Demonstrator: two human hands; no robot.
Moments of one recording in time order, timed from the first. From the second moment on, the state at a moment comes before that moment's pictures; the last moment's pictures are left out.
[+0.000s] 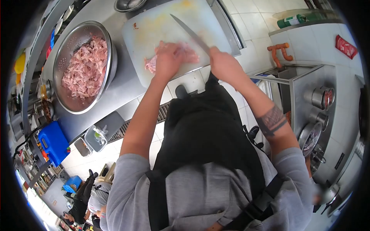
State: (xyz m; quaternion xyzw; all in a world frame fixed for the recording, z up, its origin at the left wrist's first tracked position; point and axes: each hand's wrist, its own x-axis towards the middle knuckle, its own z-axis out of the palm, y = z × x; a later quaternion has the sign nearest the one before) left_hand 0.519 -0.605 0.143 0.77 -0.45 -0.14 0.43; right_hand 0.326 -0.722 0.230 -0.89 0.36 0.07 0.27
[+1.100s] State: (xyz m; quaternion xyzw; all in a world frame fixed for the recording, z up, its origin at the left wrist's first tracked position) left_hand 0.528 -0.617 0.137 0.77 -0.49 -0.13 0.38; right_hand 0.370 -0.750 0.226 -0.92 0.29 0.12 0.24
